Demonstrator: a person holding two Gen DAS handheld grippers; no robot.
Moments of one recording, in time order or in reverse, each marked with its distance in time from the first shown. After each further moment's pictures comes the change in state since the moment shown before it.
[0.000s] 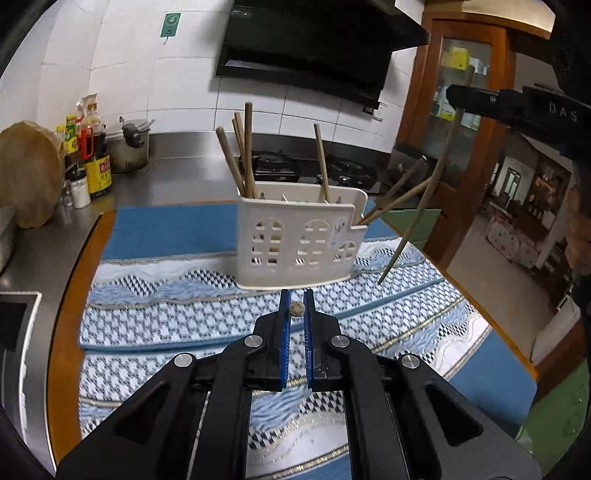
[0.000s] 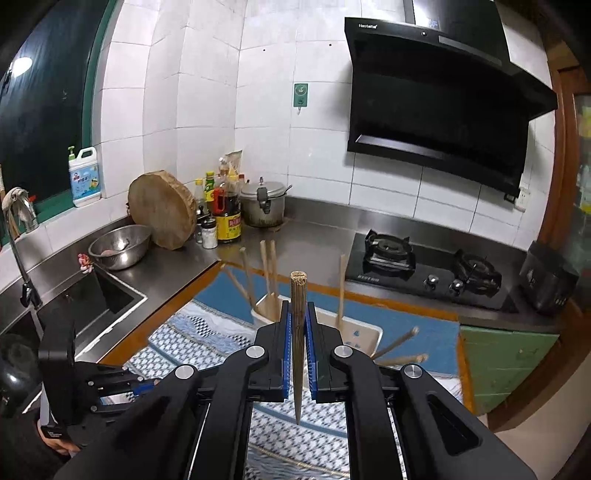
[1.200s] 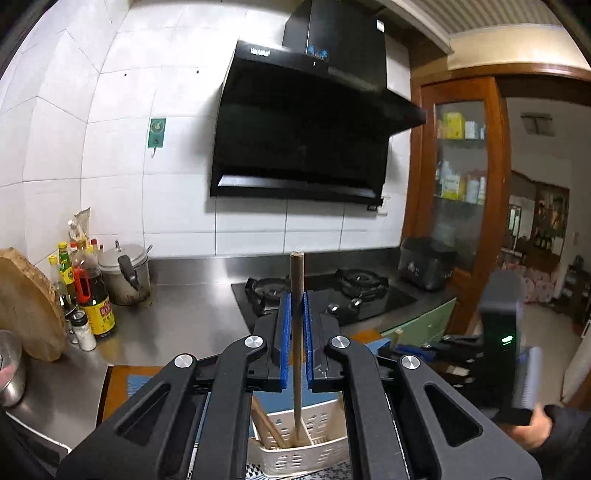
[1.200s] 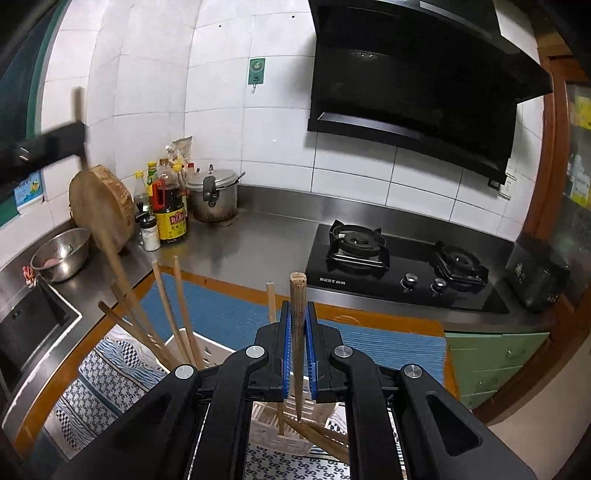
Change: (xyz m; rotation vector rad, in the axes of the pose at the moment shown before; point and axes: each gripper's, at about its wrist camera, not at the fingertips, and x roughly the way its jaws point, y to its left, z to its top) left arm 0.016 -0.017 0.198 0.090 -0.326 0.047; right arm 0.131 -0.058 0.017 0.033 0.070 -0.115
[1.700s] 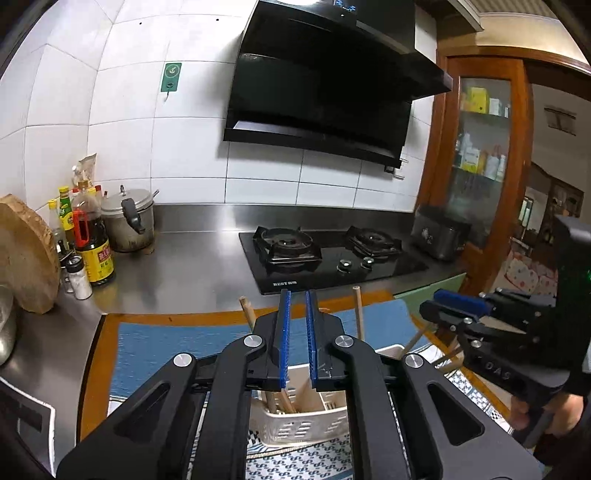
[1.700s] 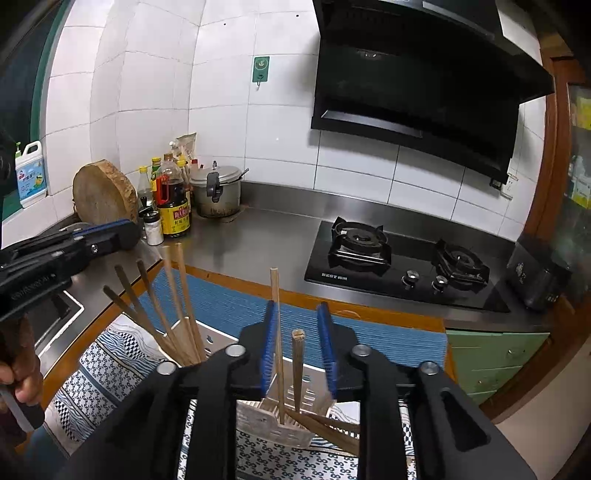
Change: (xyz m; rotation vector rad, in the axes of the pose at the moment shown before) left arm 0.026 0.021 -0.046 -0.070 0.145 0.029; right arm -0.014 0.000 -0.007 -0.007 -0.005 0.003
